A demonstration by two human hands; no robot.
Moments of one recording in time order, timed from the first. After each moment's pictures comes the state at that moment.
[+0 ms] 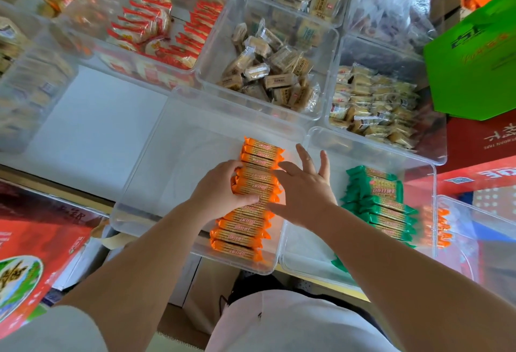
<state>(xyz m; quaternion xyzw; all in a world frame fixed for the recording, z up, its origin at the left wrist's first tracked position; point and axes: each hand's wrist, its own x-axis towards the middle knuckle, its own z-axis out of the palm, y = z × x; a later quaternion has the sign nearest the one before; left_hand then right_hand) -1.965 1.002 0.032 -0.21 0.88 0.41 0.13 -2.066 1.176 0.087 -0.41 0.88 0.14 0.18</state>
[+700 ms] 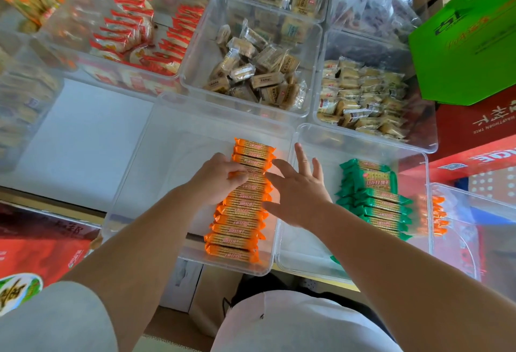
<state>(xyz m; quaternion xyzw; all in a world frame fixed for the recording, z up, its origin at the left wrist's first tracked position) -2.000 0.987 0.024 -0.14 0.90 0.37 0.20 -2.066 1.187 0.080 -0.38 0.88 0.12 0.24</state>
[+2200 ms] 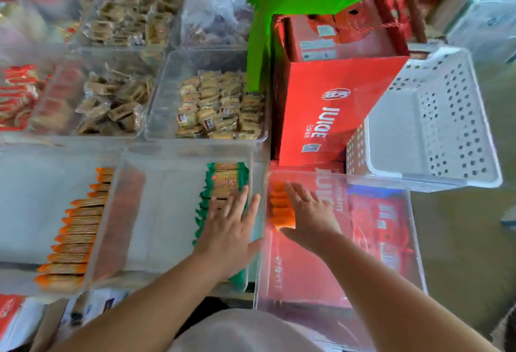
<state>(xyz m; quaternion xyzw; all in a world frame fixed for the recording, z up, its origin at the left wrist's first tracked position) -2.074 1.390 0.079 0.02 0.97 0.00 0.23 -2.172 1.575 0.036 -0.24 0.94 -0.12 0.22</state>
